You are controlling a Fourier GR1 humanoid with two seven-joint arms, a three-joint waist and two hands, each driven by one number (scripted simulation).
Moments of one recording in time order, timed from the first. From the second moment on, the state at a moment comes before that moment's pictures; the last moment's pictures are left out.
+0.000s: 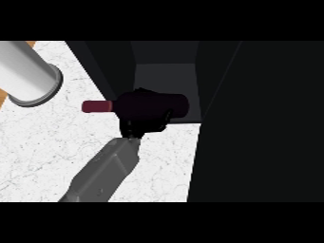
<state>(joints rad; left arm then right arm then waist) -0.65 0.00 -0.49 -0.65 1.05 0.27 -0.70 -0.06 -0.04 0.05 -2.39 -0.18 0.17 0.52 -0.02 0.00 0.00</state>
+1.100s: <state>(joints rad) -1.02 0.00 -0.40 -0.29 1.15 0.27 -0.65 -0.04 -0.03 0.07 -2.35 -0.16 0.18 0.44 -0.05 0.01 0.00</state>
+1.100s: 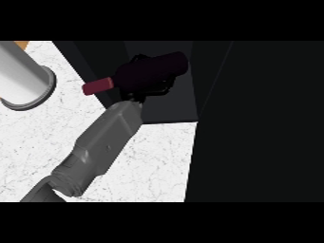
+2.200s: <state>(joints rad) -0.98 0.00 -0.53 -0.33 1.27 0.31 -0.65 -0.10 -0.02 0.10 -2.31 -0.19 0.20 0.43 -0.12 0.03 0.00</state>
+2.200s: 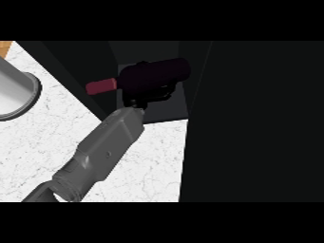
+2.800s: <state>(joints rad) -0.97 0.01 -0.58 -0.38 1.42 0.38 -0.72 -0.11 -0.02 0.12 -2.31 -0.18 0.20 0.44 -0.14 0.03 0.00</state>
